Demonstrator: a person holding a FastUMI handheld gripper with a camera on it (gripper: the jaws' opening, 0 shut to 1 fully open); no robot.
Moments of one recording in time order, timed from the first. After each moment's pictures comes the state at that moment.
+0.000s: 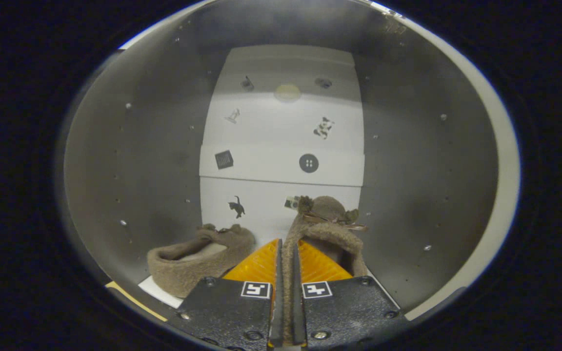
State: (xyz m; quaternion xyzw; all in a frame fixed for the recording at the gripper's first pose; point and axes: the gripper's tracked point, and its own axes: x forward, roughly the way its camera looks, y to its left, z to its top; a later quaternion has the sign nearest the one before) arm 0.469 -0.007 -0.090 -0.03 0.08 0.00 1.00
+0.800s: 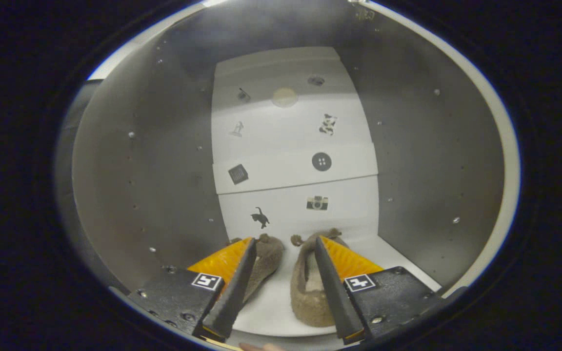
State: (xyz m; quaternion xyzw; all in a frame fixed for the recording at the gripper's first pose) arm 0.433 0.030 -0.063 0.07 0.05 0.04 1.00
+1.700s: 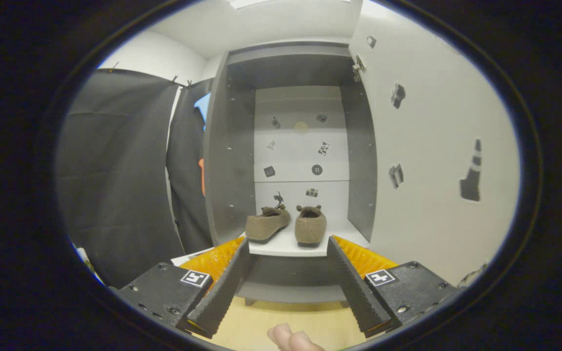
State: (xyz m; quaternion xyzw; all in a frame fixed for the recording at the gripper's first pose) arm 0.167 0.025 -0.053 0.01 0.05 0.05 1.00
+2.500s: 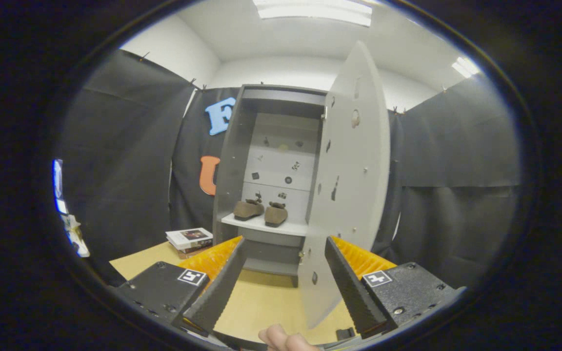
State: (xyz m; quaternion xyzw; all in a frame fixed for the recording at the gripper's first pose) arm -0.059 -0.079 -0.033 -0.07 0.01 0.00 1.00
